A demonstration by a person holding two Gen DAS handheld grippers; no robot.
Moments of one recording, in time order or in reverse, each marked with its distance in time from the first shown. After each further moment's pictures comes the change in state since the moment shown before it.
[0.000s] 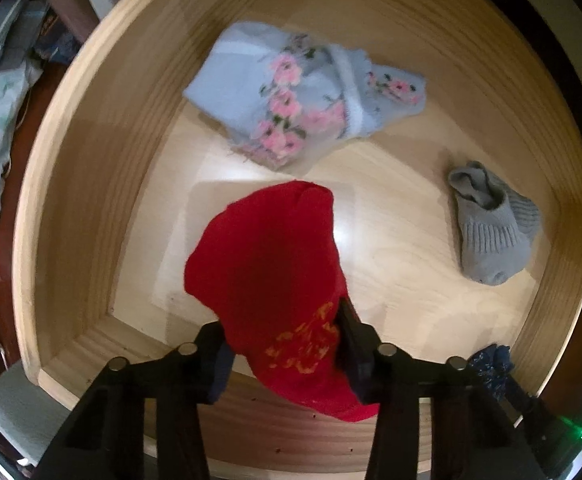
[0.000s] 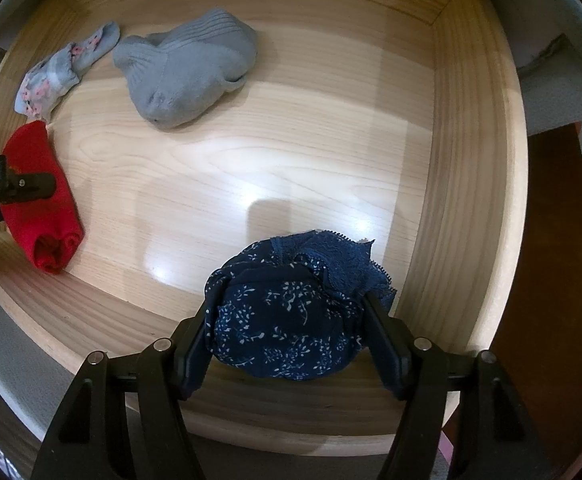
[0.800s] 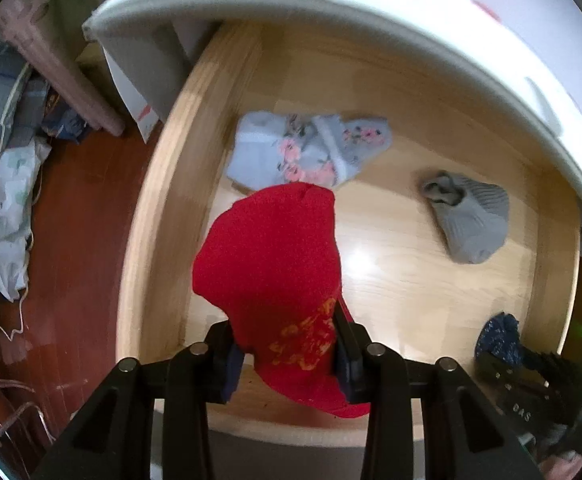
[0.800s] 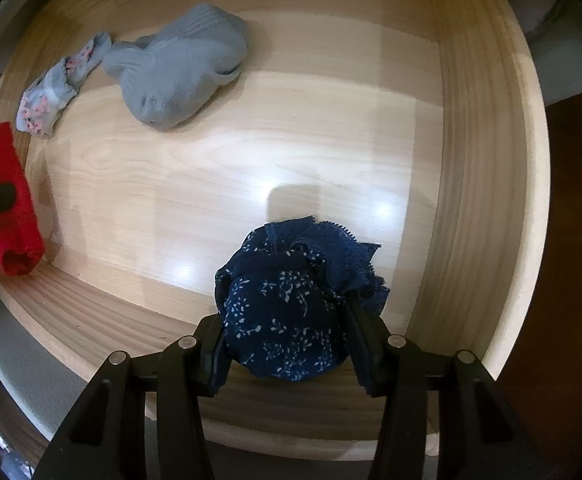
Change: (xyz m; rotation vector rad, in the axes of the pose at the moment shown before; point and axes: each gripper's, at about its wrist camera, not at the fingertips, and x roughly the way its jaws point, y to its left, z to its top) left arm -0.104 -0.006 -0.001 0.189 -0.170 0.067; right arm 0.010 -0.013 0.005 0.064 0.041 0.091
